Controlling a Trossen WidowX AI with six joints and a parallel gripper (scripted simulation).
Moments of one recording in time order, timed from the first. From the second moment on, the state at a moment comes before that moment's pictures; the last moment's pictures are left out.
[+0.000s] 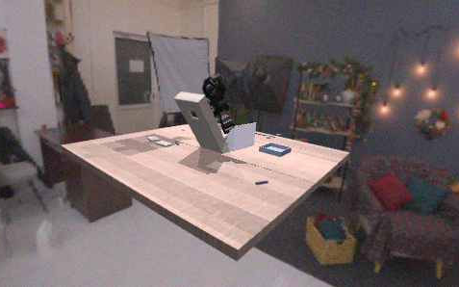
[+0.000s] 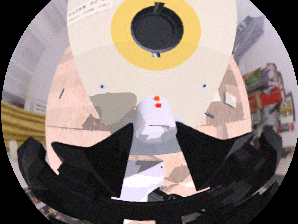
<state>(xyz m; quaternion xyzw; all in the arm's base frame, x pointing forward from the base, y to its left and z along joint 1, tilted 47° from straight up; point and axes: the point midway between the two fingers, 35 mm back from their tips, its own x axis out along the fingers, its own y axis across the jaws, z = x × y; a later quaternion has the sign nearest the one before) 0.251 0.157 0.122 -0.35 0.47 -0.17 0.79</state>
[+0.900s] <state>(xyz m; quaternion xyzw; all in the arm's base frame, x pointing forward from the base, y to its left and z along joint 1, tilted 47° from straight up) 0.248 0.193 0.156 -0.37 0.46 -0.13 0.80</state>
